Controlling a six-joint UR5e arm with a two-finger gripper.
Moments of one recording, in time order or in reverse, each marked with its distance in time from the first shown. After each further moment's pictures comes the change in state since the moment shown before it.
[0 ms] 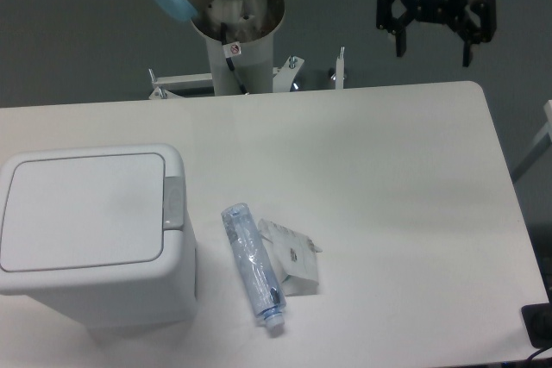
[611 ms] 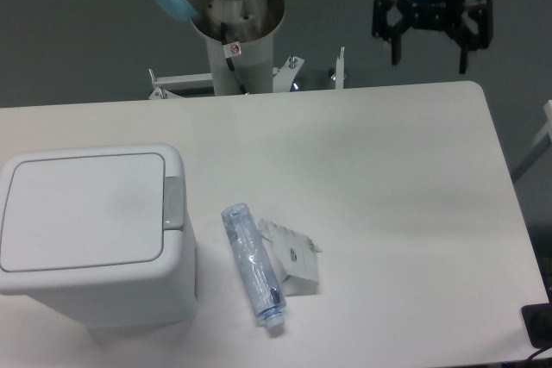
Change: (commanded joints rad) arm -0.034 -0.050 0.023 0.058 -0.159 -0.292
